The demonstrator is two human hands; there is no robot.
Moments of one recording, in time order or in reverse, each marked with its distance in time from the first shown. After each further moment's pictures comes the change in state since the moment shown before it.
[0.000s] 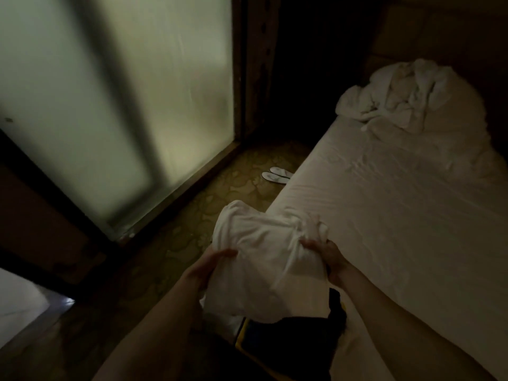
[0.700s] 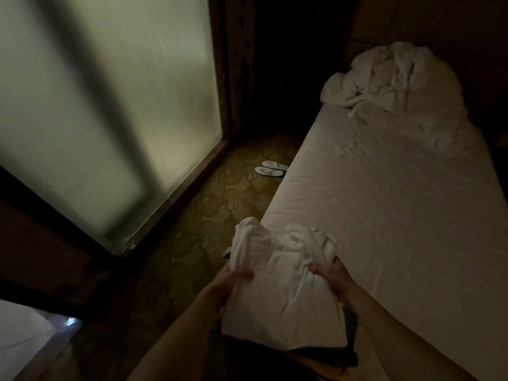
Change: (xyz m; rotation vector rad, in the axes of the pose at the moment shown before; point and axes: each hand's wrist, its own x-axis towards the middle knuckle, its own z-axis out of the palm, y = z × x) left_hand 0.015 -0.033 -0.043 0.147 -0.080 -0.103; right_hand -0.022 0.073 0.040 -0.108 0.221 0.024
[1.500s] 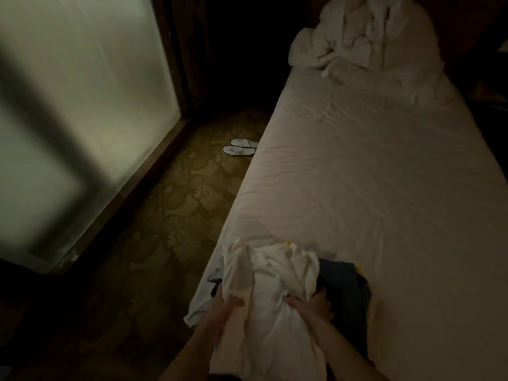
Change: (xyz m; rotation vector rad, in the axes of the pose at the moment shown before) left_hand 0.197 -0.174 0.011 0.135 0.067 -0.131; right_hand 0.122 0.193 0.051 -0.200 0.337 0.321
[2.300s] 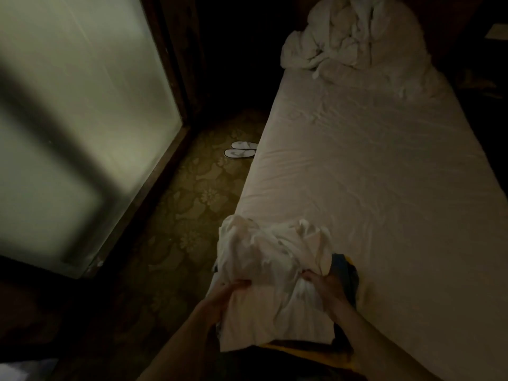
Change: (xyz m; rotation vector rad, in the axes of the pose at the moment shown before) left_hand -0.123 0.098 -0.008 -0.067 -0.101 -0.040; right_hand -0.072 -0.047 -0.082 0.422 -0.101 -0.096
